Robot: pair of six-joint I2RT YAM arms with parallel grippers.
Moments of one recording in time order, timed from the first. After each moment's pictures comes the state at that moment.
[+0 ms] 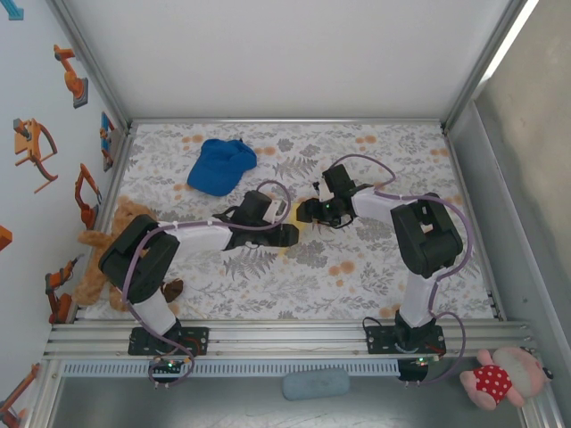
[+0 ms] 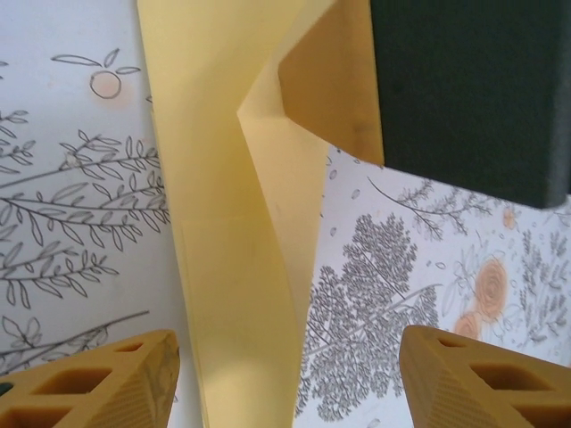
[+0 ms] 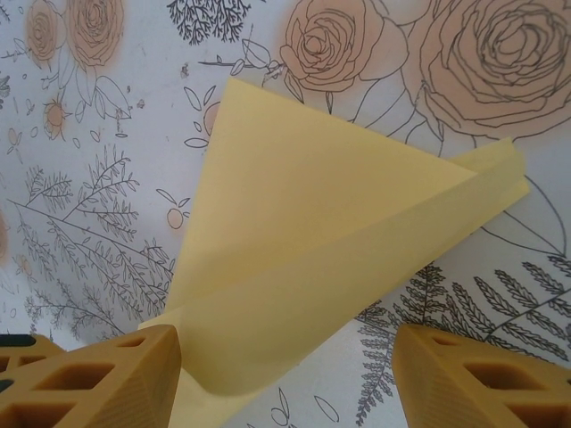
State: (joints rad) left arm -0.77 1.71 0.86 -0.03 0.33 -0.57; right arm 0.47 1.89 1.10 -0.31 -0.44 0.47
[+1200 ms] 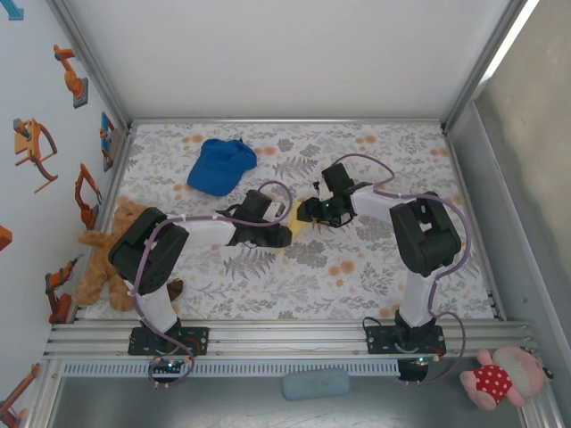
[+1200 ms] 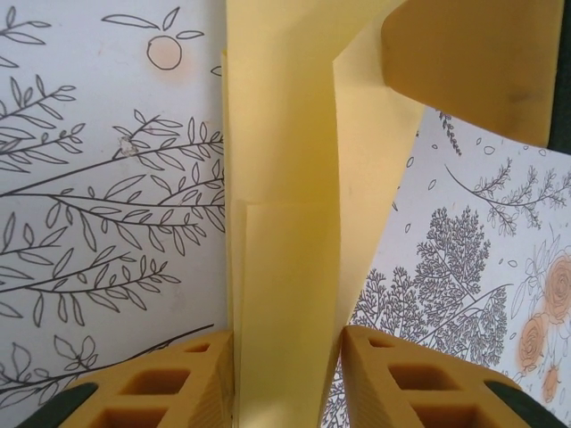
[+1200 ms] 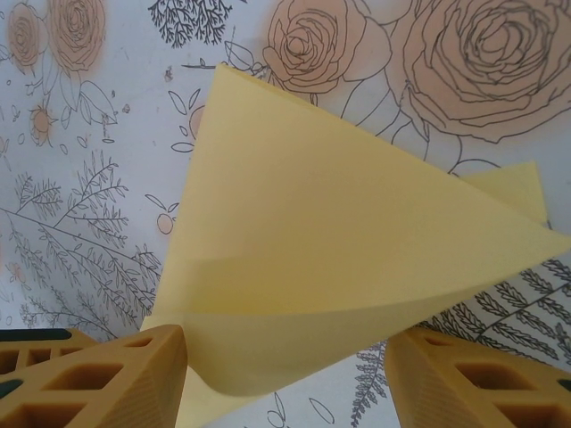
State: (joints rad) left arm -0.74 1.79 0.90 -0.08 0.35 -0.51; right arm 0.47 1.90 1.13 -0.34 -0.43 0.48
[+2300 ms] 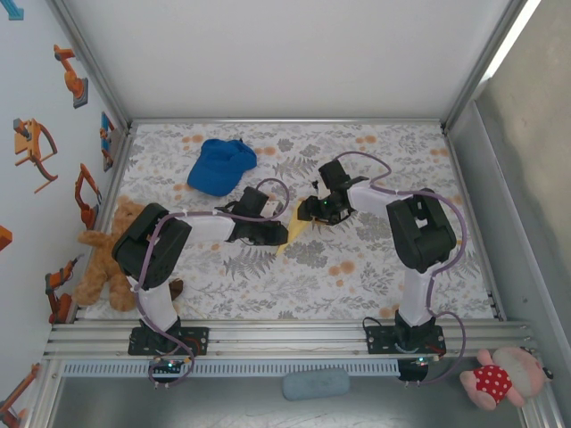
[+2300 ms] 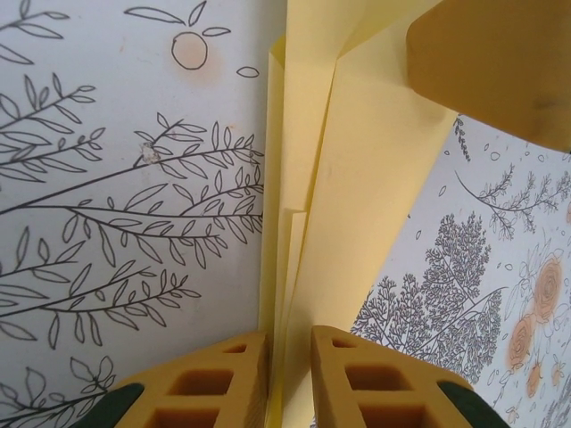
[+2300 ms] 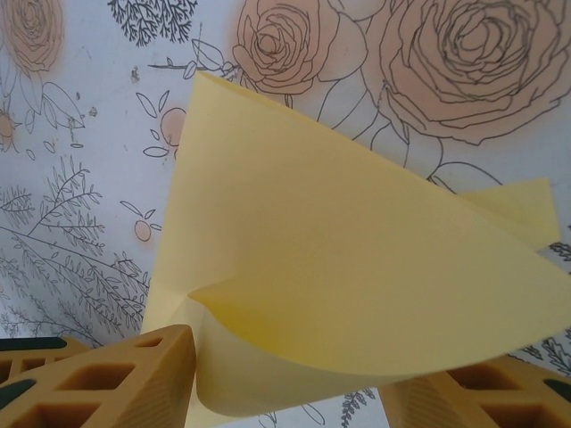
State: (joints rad) left arm -0.70 1.83 0.92 -0.10 0.42 -0.52; right arm 0.47 1.95 1.21 -0.46 -0.40 0.48
